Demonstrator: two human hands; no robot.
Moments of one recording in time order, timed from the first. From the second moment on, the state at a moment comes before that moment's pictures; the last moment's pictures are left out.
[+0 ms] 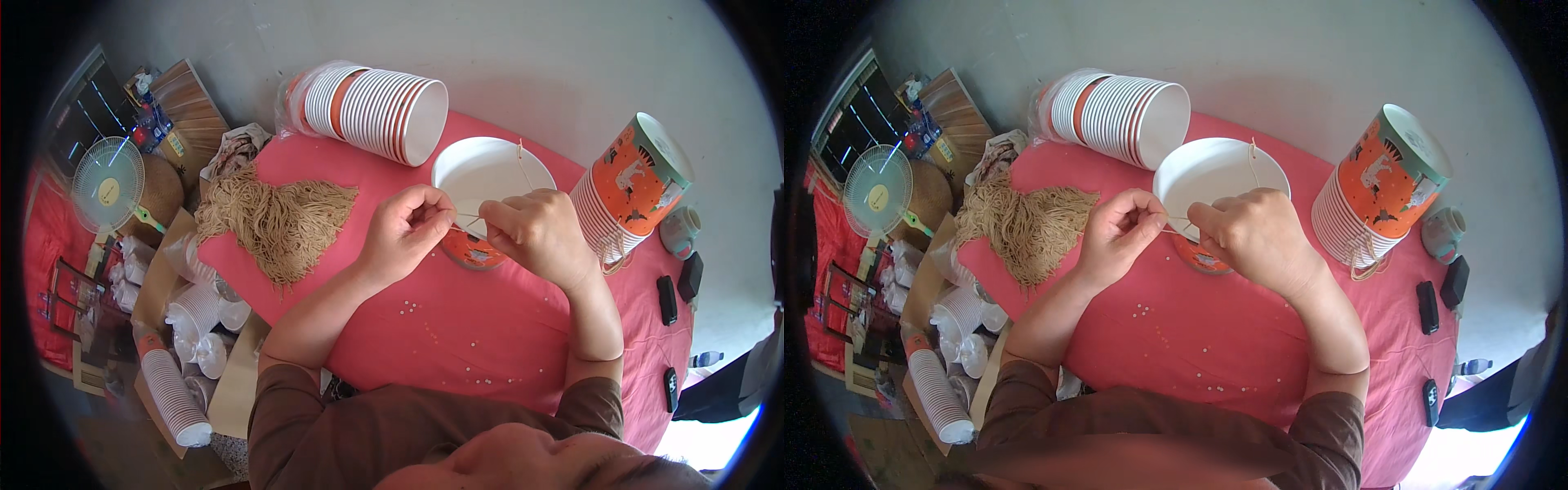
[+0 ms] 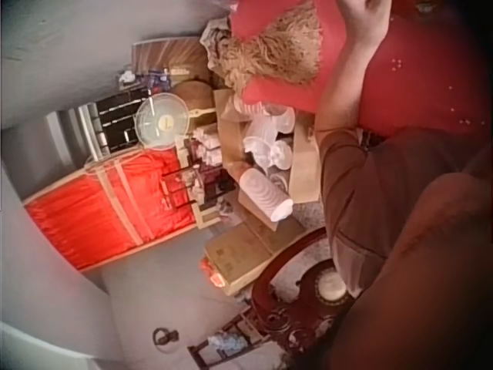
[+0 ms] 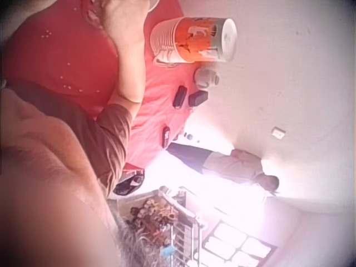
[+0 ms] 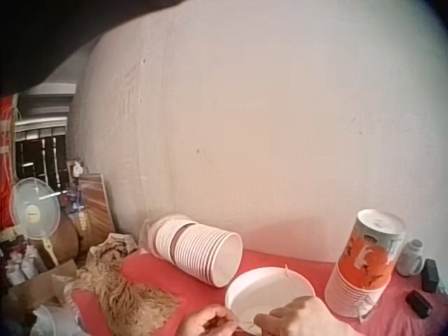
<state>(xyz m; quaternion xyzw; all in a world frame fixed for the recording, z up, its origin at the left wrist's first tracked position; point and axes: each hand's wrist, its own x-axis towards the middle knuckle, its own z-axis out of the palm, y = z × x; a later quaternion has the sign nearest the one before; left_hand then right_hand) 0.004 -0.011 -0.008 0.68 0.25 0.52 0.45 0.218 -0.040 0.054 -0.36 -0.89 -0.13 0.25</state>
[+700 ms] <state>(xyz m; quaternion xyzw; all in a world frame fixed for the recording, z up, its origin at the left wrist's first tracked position) 0.006 -0.014 -0.002 0.78 0.21 0.53 0.26 0.209 -0.050 0.054 -0.30 -0.90 -0.21 0.25</state>
